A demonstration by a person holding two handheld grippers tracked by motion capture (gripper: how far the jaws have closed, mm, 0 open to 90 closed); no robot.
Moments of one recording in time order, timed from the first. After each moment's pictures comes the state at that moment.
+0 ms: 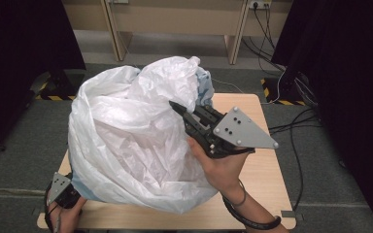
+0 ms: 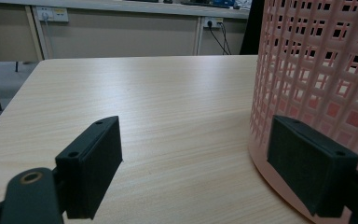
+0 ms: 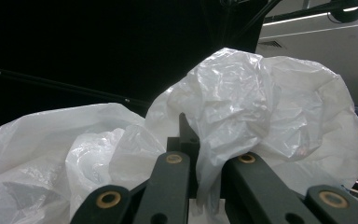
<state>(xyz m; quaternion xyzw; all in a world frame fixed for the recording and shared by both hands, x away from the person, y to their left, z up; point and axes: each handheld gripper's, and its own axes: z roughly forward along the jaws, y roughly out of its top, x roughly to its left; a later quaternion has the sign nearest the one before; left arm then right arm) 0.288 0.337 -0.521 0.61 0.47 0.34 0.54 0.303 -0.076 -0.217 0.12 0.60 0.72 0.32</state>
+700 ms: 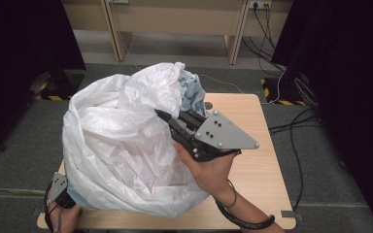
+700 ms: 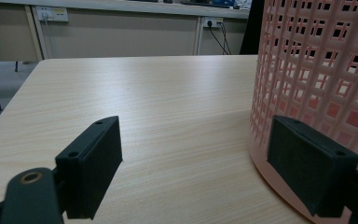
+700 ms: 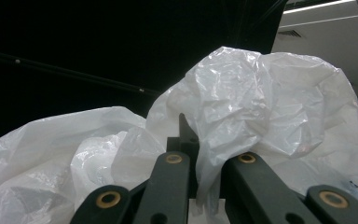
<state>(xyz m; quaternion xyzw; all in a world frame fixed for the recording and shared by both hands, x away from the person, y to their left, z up) 0.288 0.337 -0.521 0.61 0.47 0.34 0.54 0.302 -0.053 -0.227 0.11 0.62 0.71 0.30</state>
